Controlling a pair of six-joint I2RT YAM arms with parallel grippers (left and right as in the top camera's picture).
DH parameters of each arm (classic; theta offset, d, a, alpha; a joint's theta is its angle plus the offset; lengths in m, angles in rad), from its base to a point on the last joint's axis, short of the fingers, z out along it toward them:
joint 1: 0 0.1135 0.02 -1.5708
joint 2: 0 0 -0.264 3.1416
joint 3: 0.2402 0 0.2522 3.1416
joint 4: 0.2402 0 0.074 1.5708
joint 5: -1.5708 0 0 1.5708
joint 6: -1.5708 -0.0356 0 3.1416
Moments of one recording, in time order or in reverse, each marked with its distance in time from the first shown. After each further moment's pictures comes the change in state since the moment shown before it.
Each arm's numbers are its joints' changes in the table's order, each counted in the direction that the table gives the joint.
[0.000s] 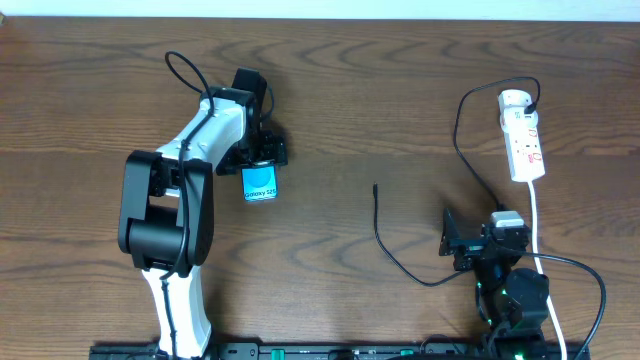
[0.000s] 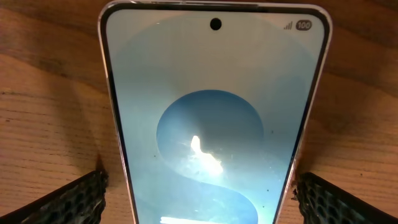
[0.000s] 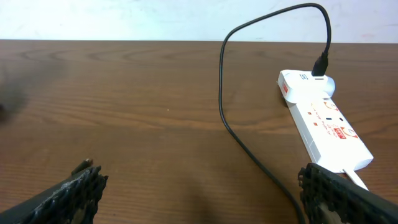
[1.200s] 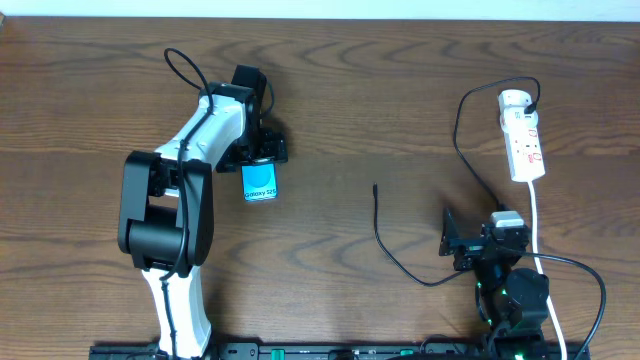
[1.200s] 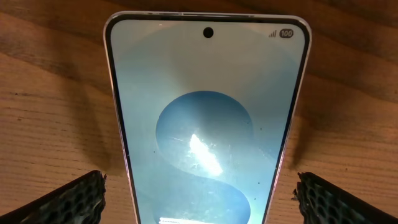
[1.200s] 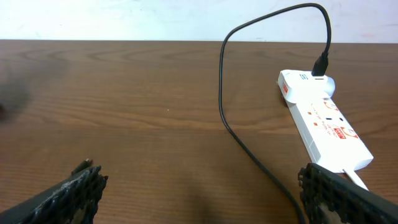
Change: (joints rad) left arm 0.000 -0.002 0.028 0.026 -0.001 0.000; right arm 0.000 0.000 0.000 0.000 0.000 0.000
